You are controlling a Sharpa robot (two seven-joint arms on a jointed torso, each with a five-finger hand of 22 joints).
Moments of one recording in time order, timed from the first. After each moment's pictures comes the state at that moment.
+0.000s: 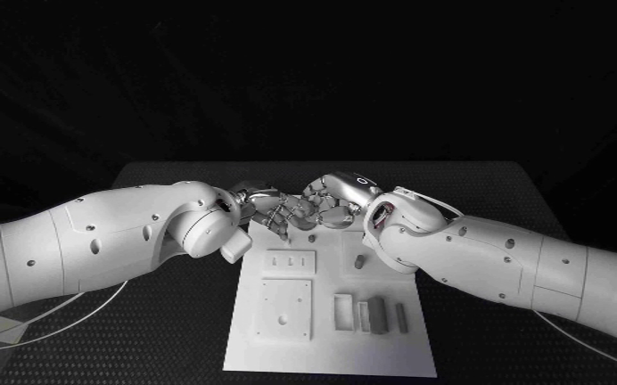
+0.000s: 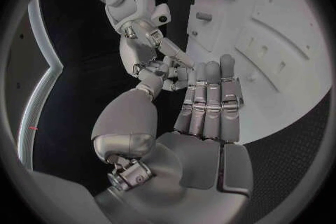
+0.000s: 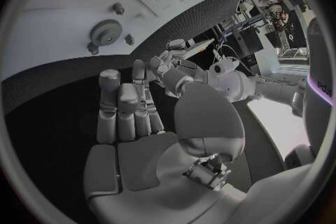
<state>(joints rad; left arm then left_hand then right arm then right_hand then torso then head) 1.40 -0.74 -0.24 1.46 -0.33 -0.18 -0.18 0.89 -0.06 0.40 -0.22 0.06 0.88 0.16 0.37 0.36 1.12 0.09 0.24 0.49 1.06 0.00 0.65 0.96 0.03 1.11 -0.10 0.21 1.01 1.21 -0.53 -0.07 1.34 -1.44 -0.43 -0.04 1.10 -0.09 0.62 -0.29 0.06 0.90 0.14 0.22 0.62 1.26 0.05 0.21 0.45 1.27 -0.06 1.34 0.88 0.22 1.18 -0.03 0.88 1.31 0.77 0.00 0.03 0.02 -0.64</state>
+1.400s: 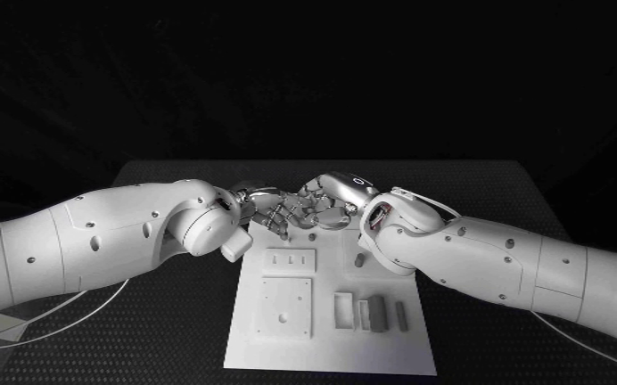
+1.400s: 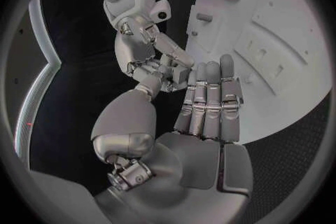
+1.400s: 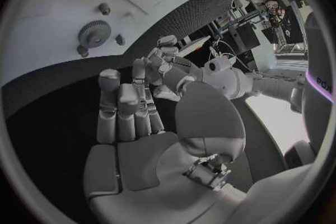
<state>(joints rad) 1.40 -0.74 -0.24 1.46 -0.30 -0.18 -0.19 0.88 -0.07 0.41 -0.19 0.06 0.88 0.16 0.36 0.36 1.12 0.09 0.24 0.49 1.05 0.00 0.66 0.95 0.03 1.11 -0.10 0.20 1.02 1.21 -0.53 -0.07 1.37 -1.41 -0.43 -0.03 1.10 -0.09 0.61 -0.29 0.06 0.92 0.14 0.23 0.62 1.28 0.04 0.20 0.45 1.27 -0.06 1.34 0.88 0.21 1.18 -0.03 0.87 1.31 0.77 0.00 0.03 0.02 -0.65</state>
